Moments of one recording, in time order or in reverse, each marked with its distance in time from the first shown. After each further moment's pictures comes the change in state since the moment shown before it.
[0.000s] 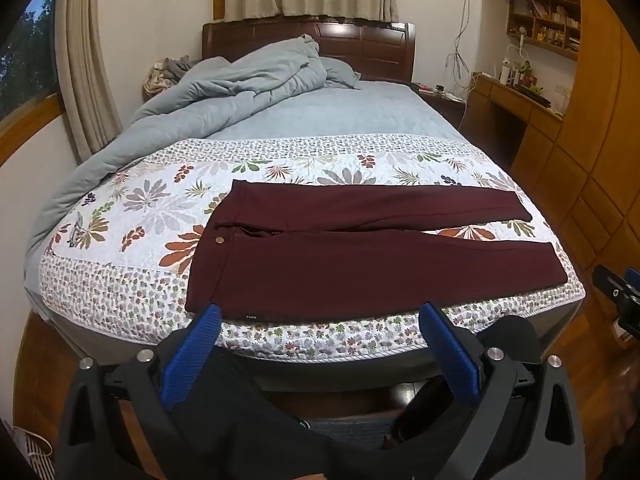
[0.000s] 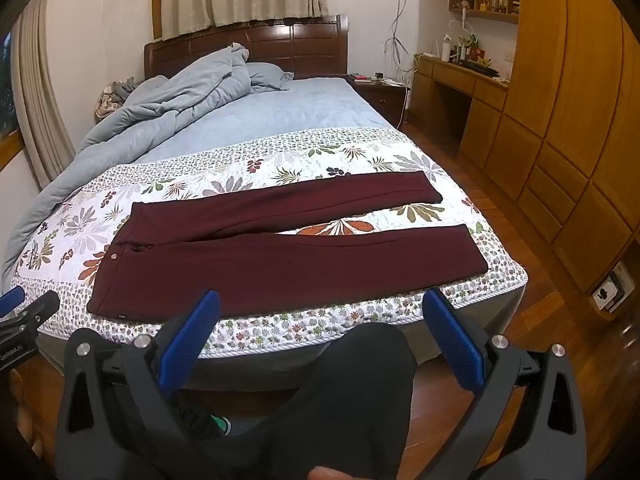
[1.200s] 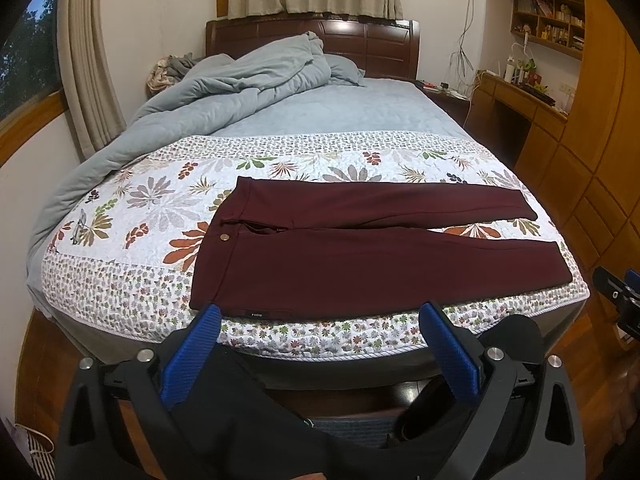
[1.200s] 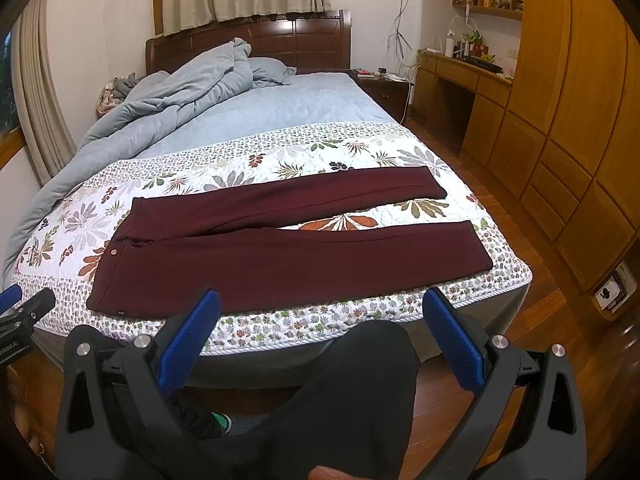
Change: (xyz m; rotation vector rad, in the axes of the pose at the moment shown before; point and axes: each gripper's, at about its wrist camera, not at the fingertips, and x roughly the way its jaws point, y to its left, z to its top) left arm 0.003 0.008 0.000 -0.006 0.013 0.012; right arm 0.009 0.002 -0.003 -0.003 0.019 0.005
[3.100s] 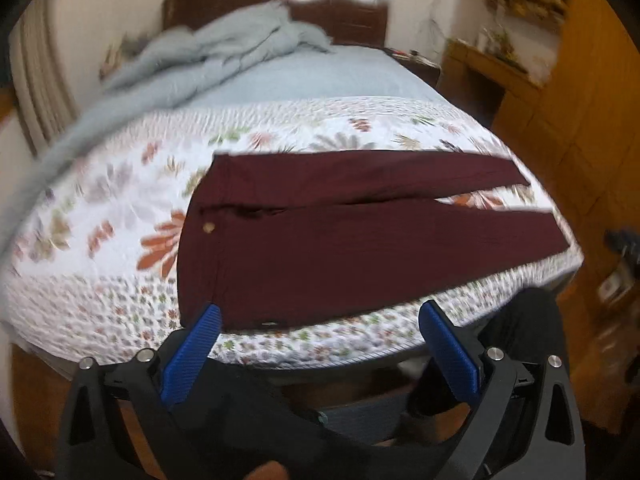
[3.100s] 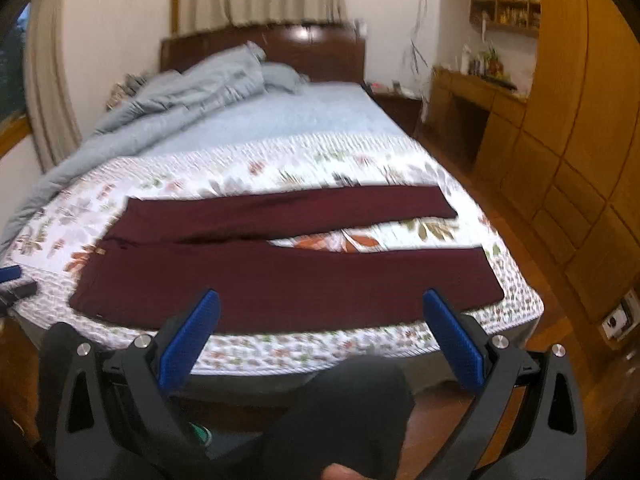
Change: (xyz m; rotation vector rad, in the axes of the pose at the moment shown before) left arm 0.094 0.093 0.021 0.038 0.133 -0.164; right arm 0.079 -0.037 0.009 -0.042 -0.005 0.024
